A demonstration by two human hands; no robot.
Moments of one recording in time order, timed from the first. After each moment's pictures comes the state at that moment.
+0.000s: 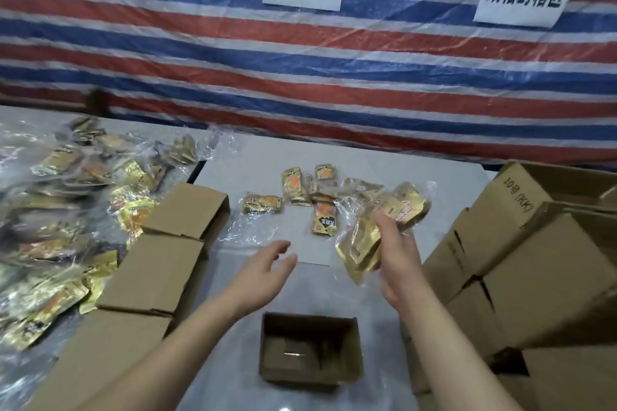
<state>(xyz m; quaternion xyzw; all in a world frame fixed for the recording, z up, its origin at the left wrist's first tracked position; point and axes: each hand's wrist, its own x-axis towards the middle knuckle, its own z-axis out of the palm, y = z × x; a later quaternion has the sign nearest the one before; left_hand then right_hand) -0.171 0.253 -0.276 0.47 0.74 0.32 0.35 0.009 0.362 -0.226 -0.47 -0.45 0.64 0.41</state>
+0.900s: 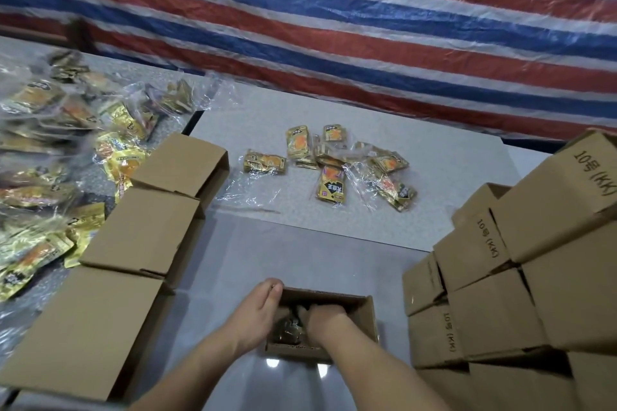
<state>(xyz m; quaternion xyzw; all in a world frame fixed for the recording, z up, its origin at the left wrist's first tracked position) -0.150 0.210 -0.422 0.39 0.73 0.36 0.43 -0.029 0.316 -0.440 -0.29 -0.83 0.16 -0.45</state>
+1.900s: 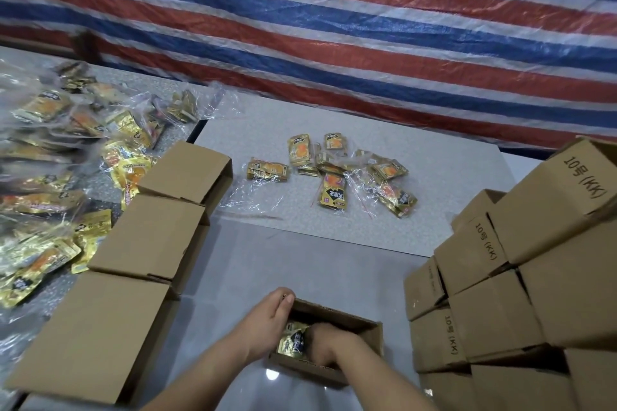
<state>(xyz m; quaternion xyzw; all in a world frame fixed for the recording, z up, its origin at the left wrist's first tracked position) -0.146 0.206 -0.433 0.41 0.72 0.34 0.44 -0.016 0.296 -0.436 -0.40 -0.76 0.31 -0.41</state>
